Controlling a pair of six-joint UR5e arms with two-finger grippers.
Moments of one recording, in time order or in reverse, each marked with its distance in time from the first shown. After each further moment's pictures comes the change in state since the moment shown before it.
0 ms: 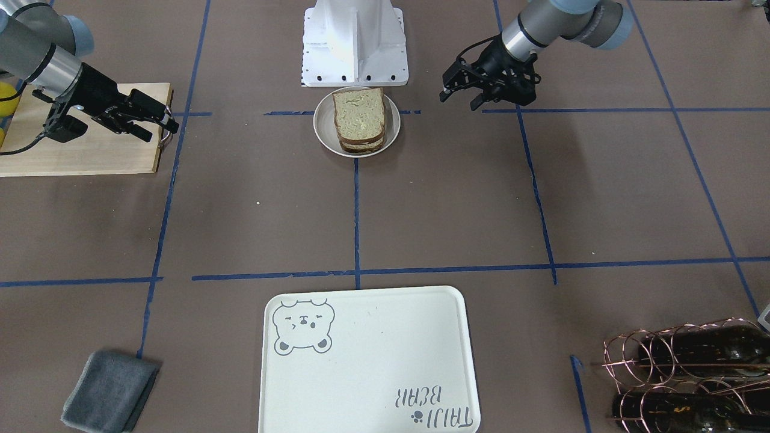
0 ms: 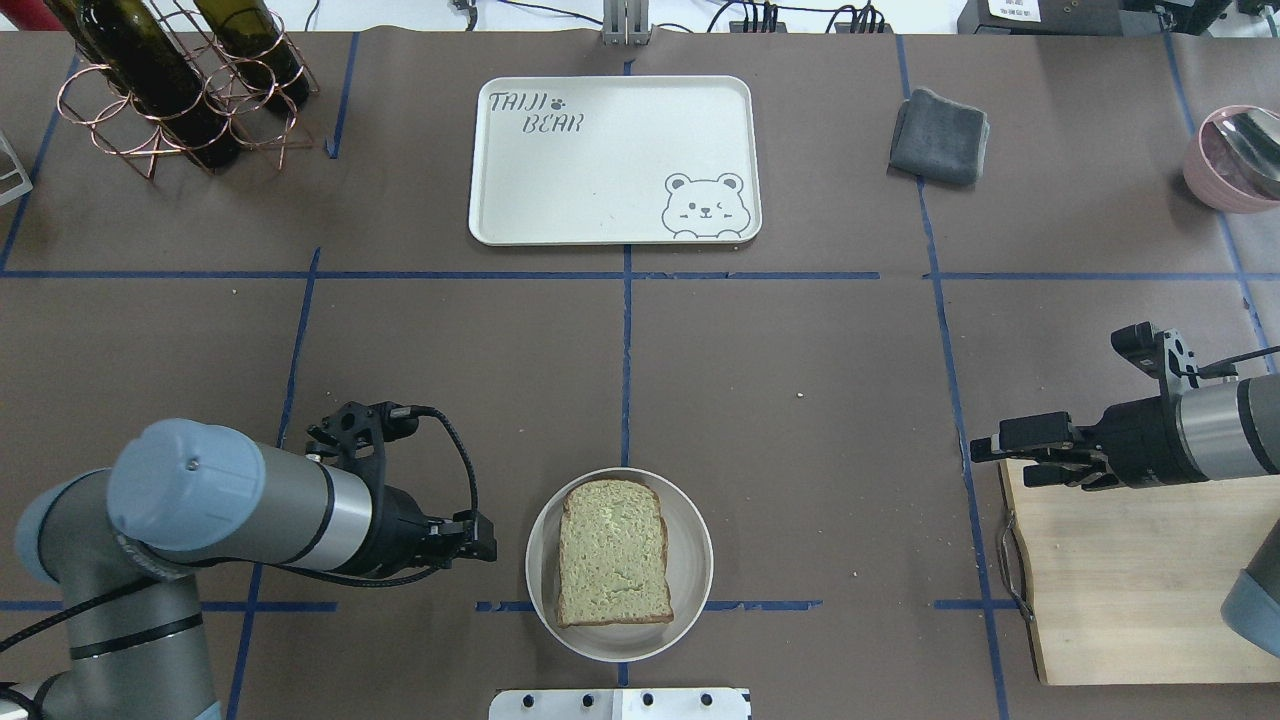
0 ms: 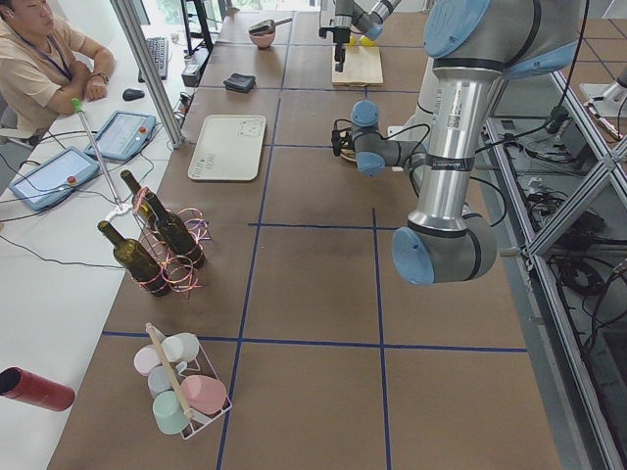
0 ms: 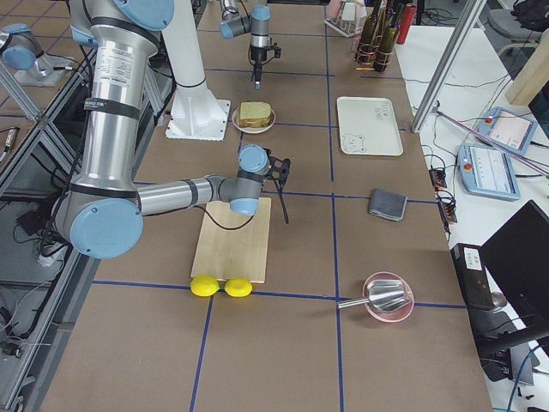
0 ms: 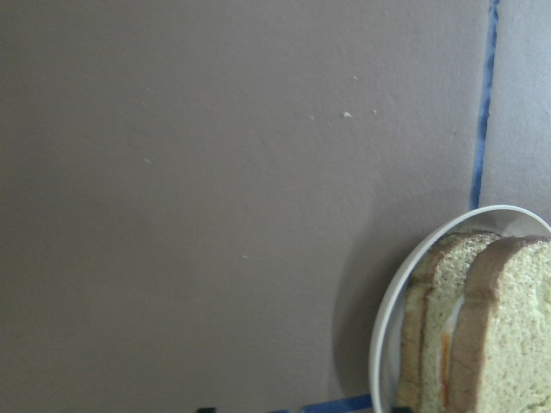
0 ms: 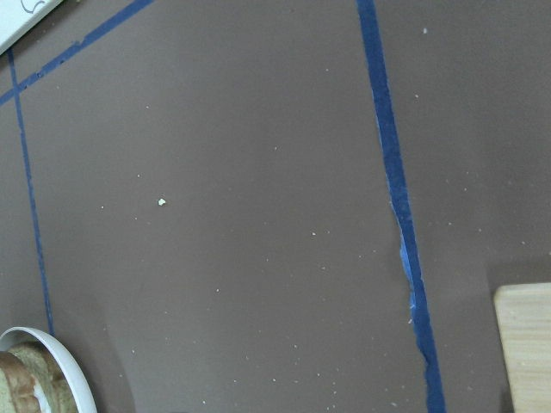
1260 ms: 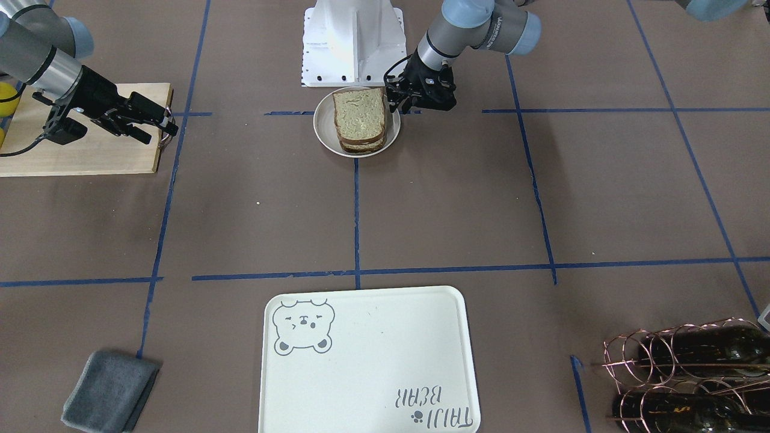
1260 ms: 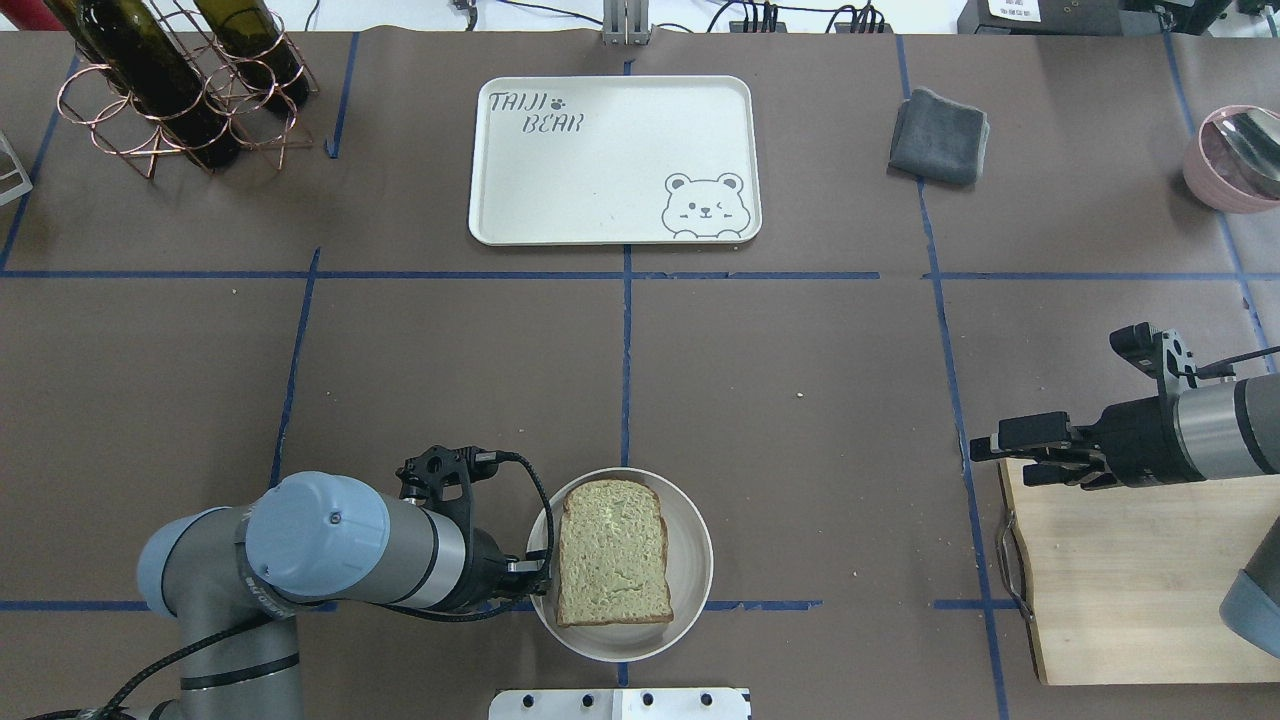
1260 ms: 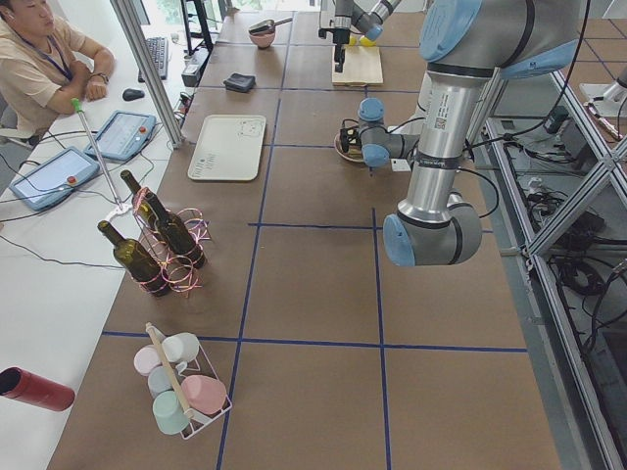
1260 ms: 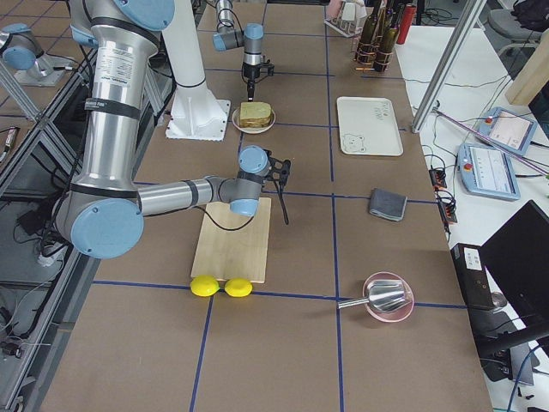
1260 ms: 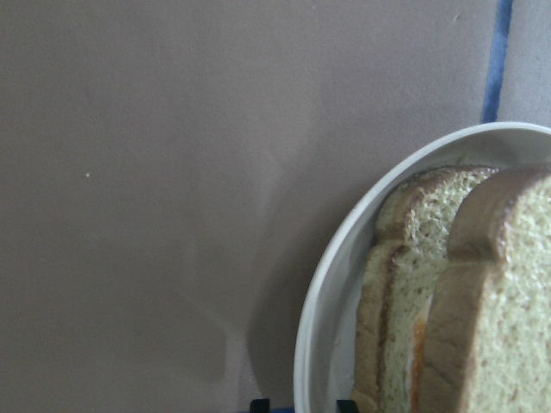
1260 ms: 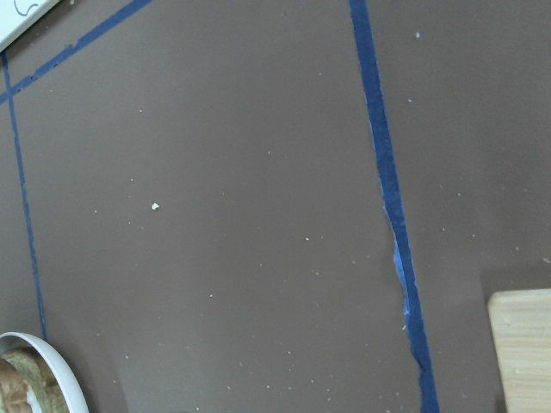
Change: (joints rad) left arm 0.077 -0.106 0.106 0.032 0.063 -0.018; right arm -0.002 0.002 -0.008 0.001 -0.008 -0.001
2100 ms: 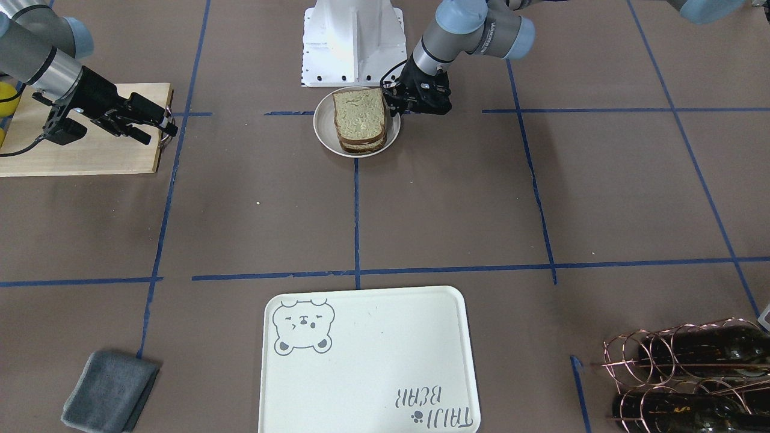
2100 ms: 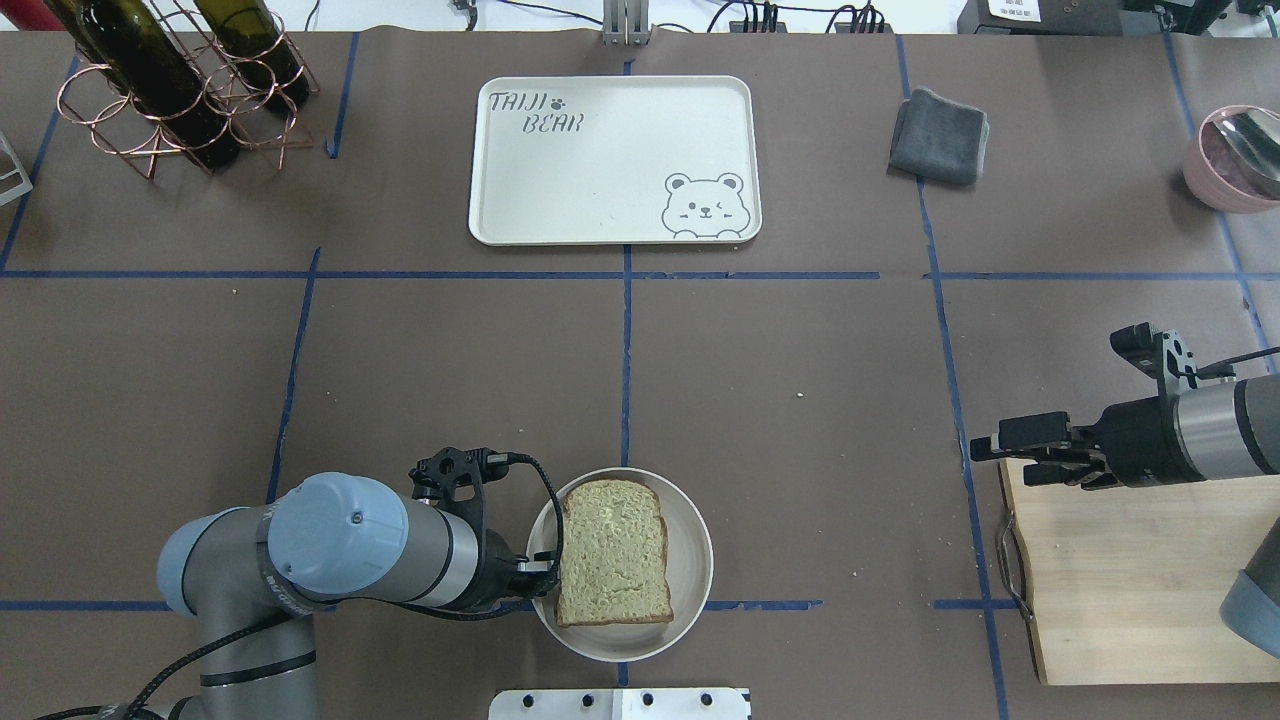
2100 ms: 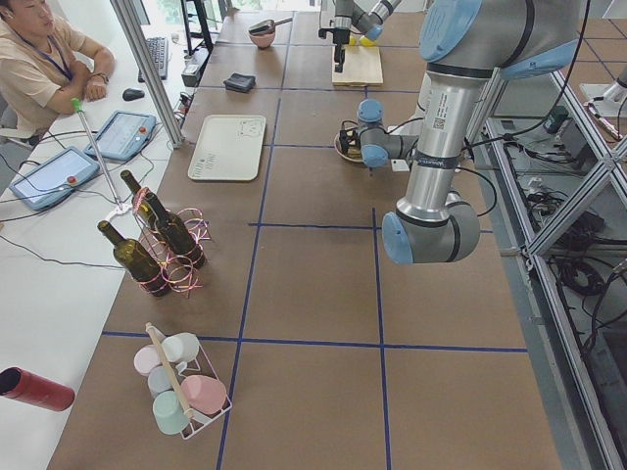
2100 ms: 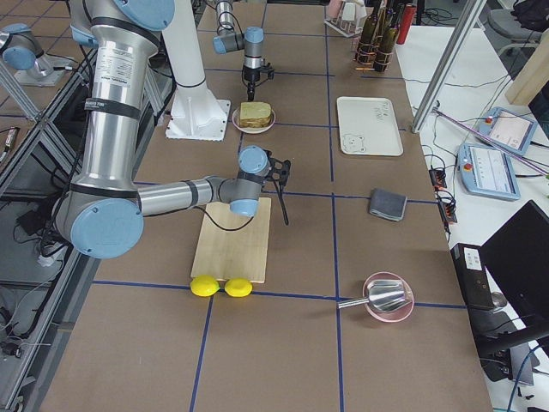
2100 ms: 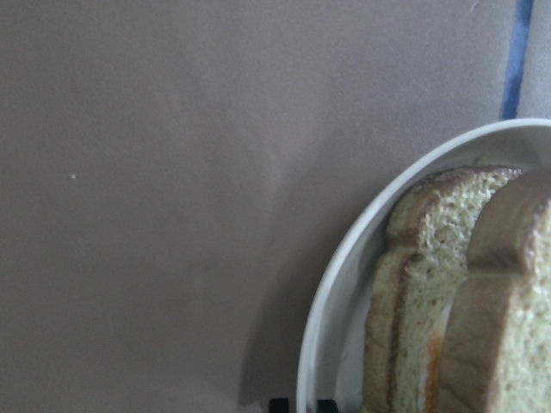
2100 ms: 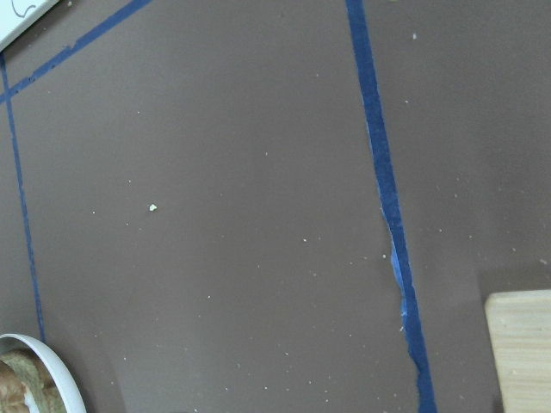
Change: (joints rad) left arm 0.003 -0.023 0.033 -0.001 0.001 0.001; right arm -0.001 -0.001 -0.001 0.000 -0.002 0.000
